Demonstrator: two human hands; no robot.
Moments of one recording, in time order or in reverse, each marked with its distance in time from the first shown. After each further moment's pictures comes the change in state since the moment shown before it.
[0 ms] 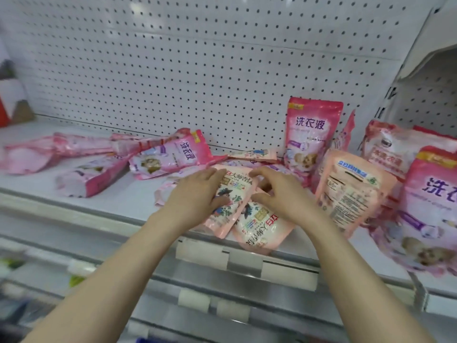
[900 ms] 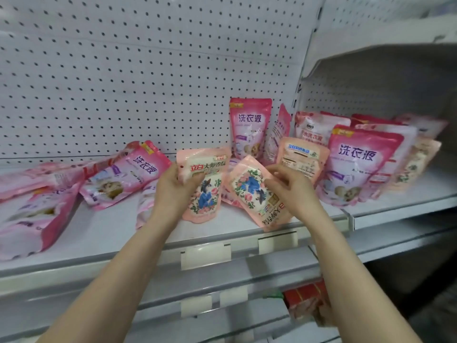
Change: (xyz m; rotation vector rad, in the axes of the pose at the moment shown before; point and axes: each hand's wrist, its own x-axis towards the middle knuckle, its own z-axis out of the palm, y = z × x) left_hand 0.012 -0.023 -0.010 -1.371 0.112 -0.164; right_hand -0.071 -0.025 -0.006 0.229 0.496 0.419
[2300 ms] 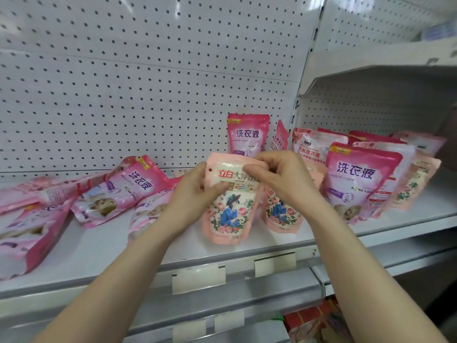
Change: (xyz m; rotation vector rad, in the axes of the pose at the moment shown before) left_hand 0.011 0.026 0.026 0.035 -0.327 0.181; right_hand 0.025 -0.065 -0.026 0.062 -0.046 -0.233
